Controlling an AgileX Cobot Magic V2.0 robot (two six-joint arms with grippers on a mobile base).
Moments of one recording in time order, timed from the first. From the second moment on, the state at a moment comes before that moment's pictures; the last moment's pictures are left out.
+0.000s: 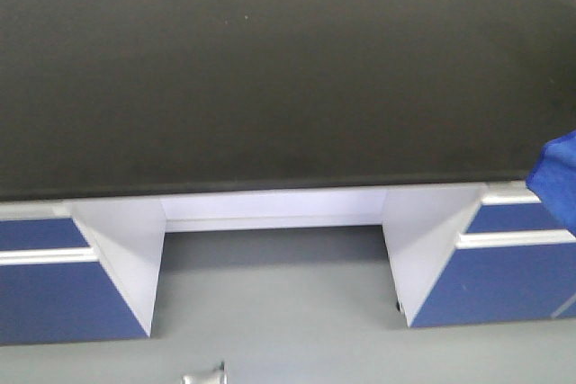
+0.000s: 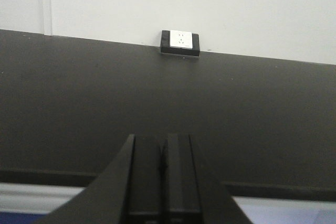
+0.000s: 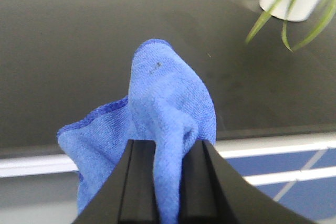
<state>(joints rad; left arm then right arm) 0.01 -0.01 0.03 0.06 0.13 -0.18 -0.02 0.67 -0.47 -0.40 0.35 0.32</state>
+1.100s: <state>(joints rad) 0.01 -0.01 0.03 0.06 0.13 -0.18 -0.02 0.67 -0.47 -0.40 0.35 0.32</state>
